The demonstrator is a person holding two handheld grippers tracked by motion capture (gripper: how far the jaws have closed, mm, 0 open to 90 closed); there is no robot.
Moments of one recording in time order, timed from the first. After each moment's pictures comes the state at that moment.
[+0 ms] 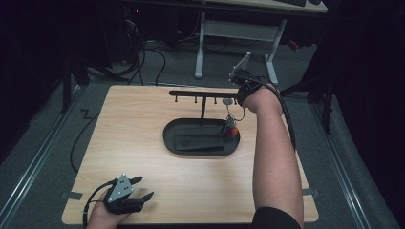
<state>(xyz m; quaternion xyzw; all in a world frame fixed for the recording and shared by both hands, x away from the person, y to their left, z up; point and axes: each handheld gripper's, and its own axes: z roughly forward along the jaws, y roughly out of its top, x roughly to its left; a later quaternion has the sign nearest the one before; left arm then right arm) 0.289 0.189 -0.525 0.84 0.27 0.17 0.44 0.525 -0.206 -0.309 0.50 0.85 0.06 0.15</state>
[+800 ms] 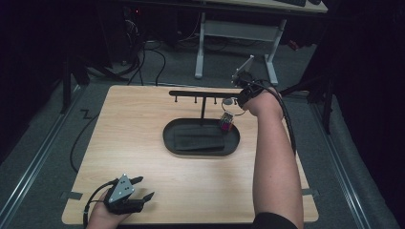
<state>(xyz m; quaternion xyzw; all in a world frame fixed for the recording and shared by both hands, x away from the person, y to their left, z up) 0.289 0.187 -0.525 0.84 0.27 0.17 0.44 0.515 -0.213 -0.313 0.51 0.84 0.08 0.17</state>
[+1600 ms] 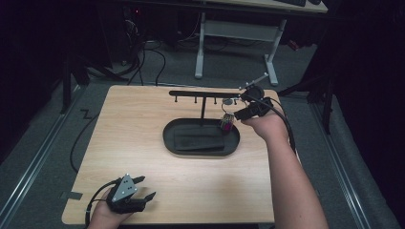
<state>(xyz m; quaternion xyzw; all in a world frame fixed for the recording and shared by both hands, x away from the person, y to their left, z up) 0.291 0.181 -0.527 0.85 0.26 0.17 0.43 0.454 -0.225 -0.325 0.50 0.81 0.20 0.21</state>
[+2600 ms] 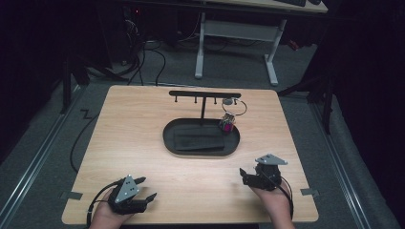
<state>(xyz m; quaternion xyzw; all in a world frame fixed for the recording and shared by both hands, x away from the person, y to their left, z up) 0.290 0.177 -0.530 0.85 0.26 0.18 0.42 0.311 -0.270 -0.493 0.53 0.75 0.31 0.24</state>
